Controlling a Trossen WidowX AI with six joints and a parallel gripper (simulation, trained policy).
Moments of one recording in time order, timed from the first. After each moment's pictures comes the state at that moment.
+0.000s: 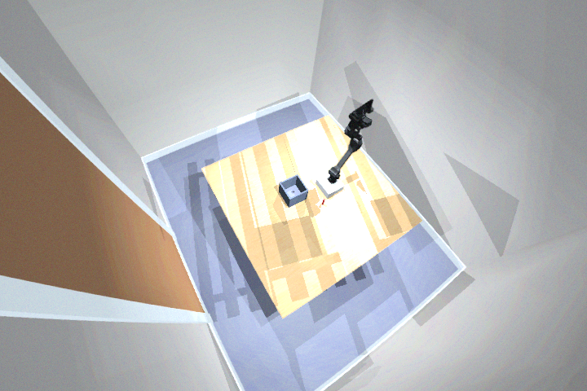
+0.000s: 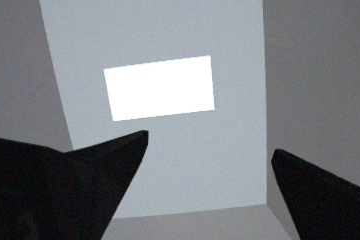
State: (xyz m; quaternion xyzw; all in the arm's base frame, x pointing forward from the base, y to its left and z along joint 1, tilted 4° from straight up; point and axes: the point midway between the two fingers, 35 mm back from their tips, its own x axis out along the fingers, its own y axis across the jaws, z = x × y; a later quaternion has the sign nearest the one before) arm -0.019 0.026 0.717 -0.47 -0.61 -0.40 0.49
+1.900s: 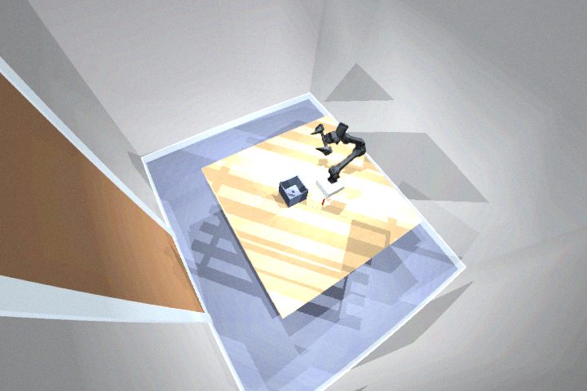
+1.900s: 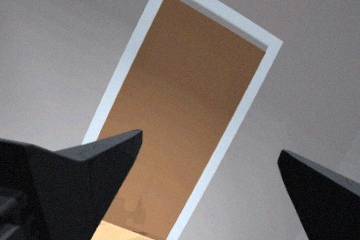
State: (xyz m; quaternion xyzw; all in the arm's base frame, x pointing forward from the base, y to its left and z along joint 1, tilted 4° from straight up) arm 0.236 -0.026 0.525 -0.21 -0.12 -0.06 0.97
